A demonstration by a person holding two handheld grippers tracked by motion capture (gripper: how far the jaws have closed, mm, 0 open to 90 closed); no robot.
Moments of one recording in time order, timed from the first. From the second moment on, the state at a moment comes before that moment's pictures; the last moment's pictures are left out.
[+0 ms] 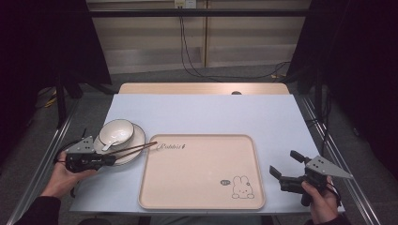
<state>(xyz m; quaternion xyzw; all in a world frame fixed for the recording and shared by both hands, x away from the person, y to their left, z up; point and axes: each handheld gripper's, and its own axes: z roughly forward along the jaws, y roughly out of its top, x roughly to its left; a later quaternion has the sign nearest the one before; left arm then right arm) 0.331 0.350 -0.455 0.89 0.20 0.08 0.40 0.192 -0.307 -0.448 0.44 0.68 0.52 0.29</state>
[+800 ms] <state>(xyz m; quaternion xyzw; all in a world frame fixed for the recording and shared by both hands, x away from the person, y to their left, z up) 0.316 0.336 -0.436 0.86 0.26 0.03 0.44 0.192 -0.307 -0.448 0.44 0.68 0.52 0.28</state>
